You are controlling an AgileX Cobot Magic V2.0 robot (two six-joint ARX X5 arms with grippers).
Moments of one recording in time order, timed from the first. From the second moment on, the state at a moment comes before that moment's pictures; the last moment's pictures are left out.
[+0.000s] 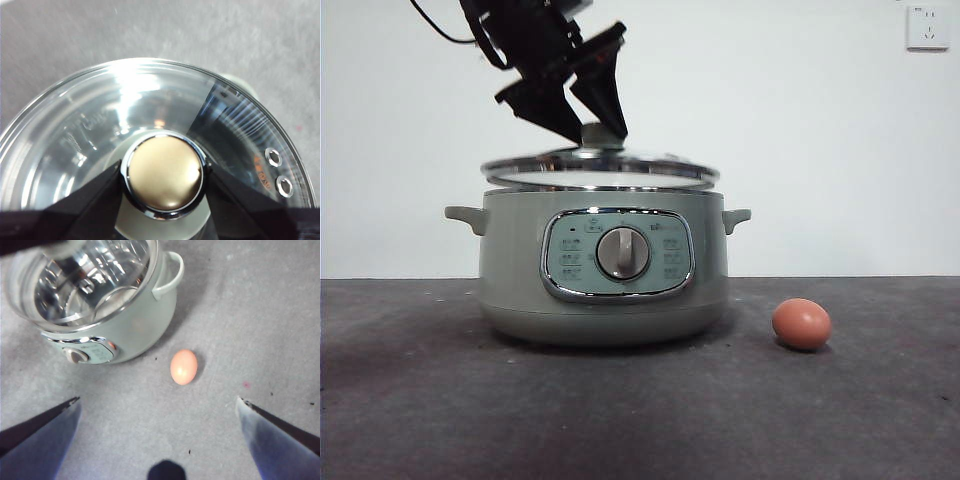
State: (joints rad) left arm -0.45 1.78 1.66 -0.58 0.23 0.08; right arm 0.09 1.00 1.11 -0.92 -0.41 -0.08
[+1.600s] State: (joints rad) left arm -0.28 0.76 1.33 -1.07 0.13 0.03; right arm 0.35 1.75 1.12 -0.50 -0.11 0.01
